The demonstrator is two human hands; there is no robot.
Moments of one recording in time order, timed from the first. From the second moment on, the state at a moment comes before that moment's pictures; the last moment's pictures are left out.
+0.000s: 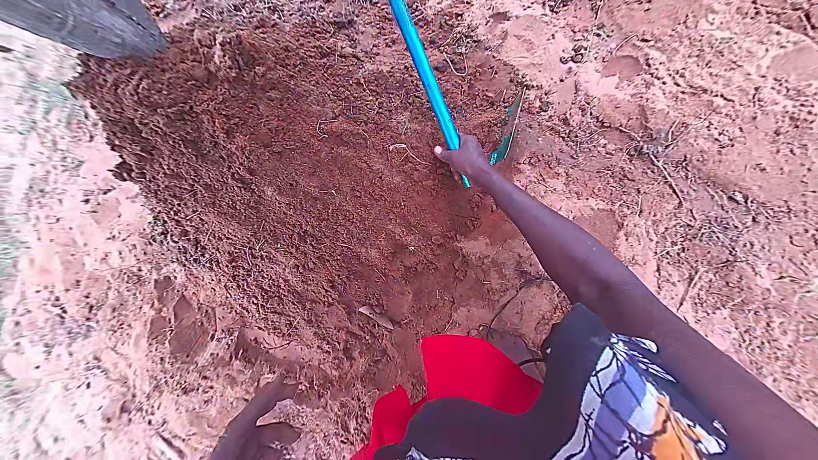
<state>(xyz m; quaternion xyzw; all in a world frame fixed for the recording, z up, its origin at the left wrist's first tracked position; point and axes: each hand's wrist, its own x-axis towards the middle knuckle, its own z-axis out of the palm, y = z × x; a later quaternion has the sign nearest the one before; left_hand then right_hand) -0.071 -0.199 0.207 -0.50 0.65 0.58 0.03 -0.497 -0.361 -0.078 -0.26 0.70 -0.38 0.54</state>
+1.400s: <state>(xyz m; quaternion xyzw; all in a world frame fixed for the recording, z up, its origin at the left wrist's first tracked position) -0.051 -0.193 0.209 -0.40 0.75 0.51 0.14 -0.482 -0.252 -0.034 -0.26 0.75 -0.40 0.46</state>
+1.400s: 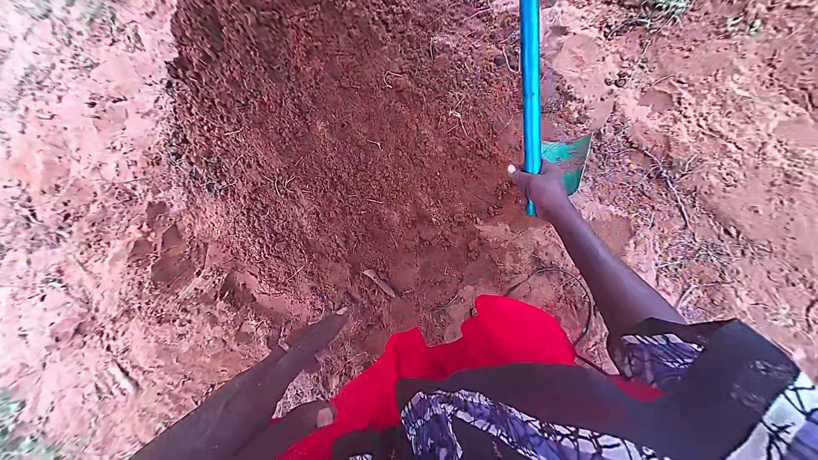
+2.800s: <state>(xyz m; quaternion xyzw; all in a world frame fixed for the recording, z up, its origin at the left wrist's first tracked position) -0.048 -0.179 0.222 -0.37 0.81 0.44 0.10 -0.436 -0.258 0.041 -0.36 0.74 -0.34 0.45</state>
